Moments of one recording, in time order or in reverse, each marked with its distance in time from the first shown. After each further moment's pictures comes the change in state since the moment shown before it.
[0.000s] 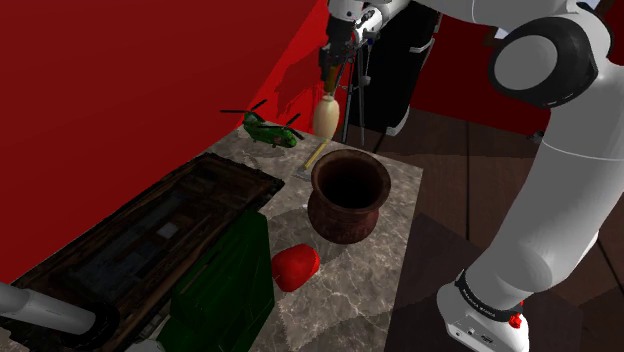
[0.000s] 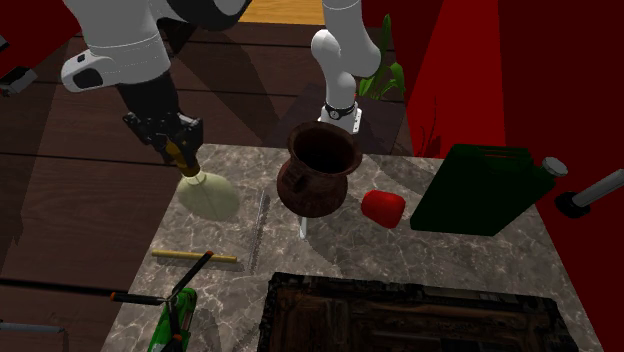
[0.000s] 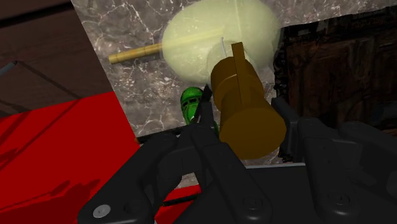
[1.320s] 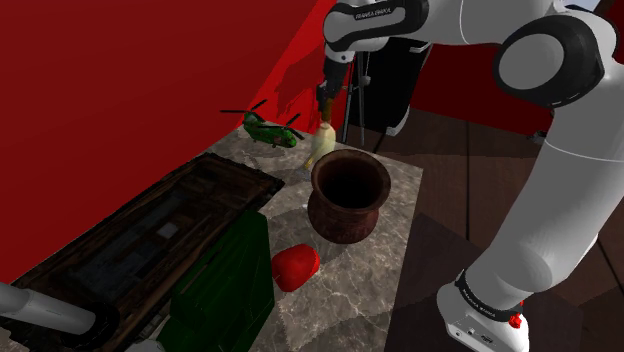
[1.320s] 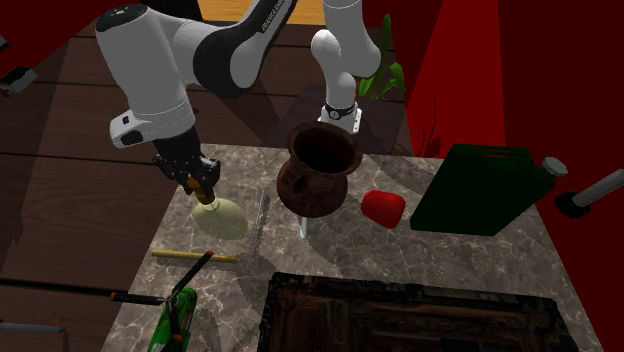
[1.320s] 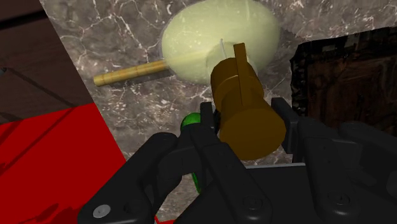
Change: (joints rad) arm 0.001 -0.018 0.001 -0.295 0.008 0.276 -0.026
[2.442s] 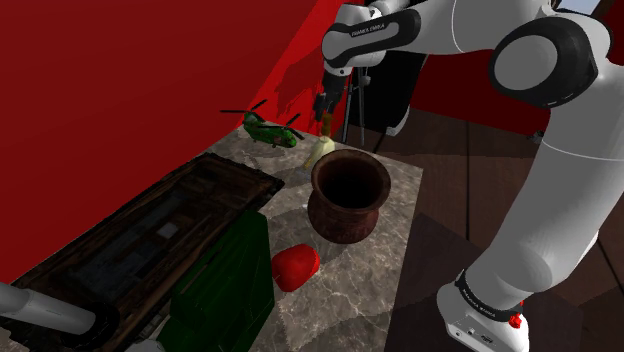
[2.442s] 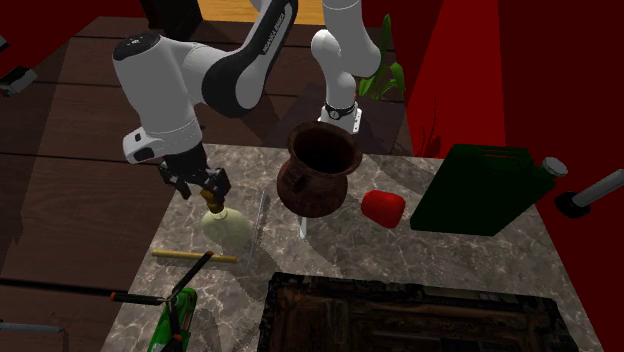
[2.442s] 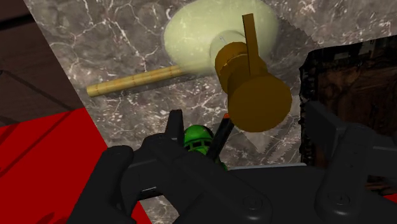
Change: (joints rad) arm 0.000 0.018 0.001 -0.076 0.004 0.094 -0.010
